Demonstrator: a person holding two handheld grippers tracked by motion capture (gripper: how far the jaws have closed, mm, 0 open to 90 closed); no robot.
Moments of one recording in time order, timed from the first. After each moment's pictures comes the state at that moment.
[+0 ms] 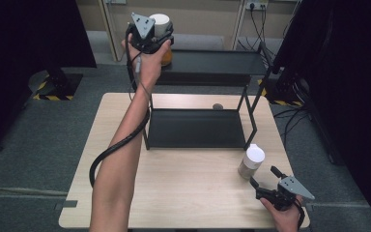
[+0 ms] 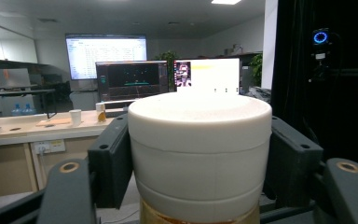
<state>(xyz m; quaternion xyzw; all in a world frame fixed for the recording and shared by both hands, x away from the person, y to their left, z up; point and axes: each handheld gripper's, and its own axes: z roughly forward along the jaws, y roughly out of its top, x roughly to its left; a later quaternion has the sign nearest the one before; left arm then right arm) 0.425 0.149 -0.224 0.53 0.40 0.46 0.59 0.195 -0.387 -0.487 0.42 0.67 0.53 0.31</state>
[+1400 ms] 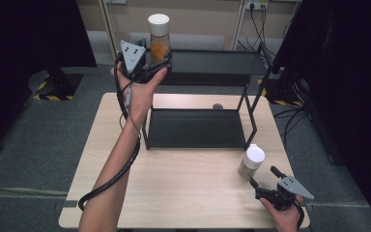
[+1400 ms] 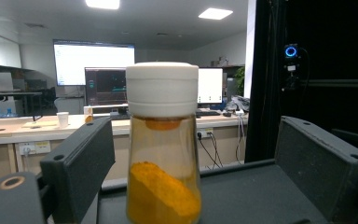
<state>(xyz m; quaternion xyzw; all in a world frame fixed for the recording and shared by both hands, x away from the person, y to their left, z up) 0.348 0.166 -0.262 0.52 0.38 0.45 0.62 0.196 -0.385 -0.486 0.42 0.67 0.52 0.32</state>
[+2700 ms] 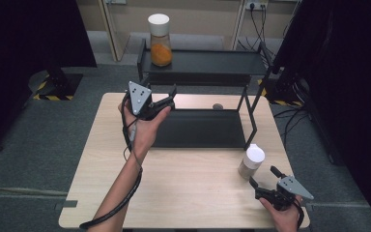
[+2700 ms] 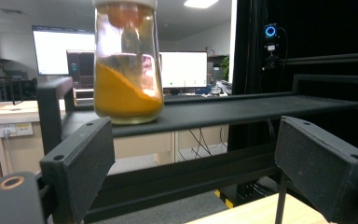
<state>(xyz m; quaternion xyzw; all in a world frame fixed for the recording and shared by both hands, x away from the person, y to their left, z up) 0.311 0.165 -0.336 0.54 0.37 0.42 0.63 0.196 -0.384 -0.486 0.42 0.67 0.52 0.32</state>
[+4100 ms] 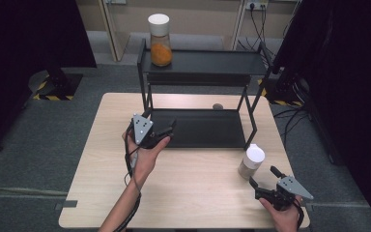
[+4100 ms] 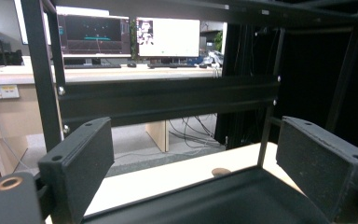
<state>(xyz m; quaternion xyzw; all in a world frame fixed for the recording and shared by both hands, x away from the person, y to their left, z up) 0.283 0.172 -0.407 0.58 0.39 0.38 0.61 0.195 -0.383 -0.486 0.41 0.68 0.52 0.32</state>
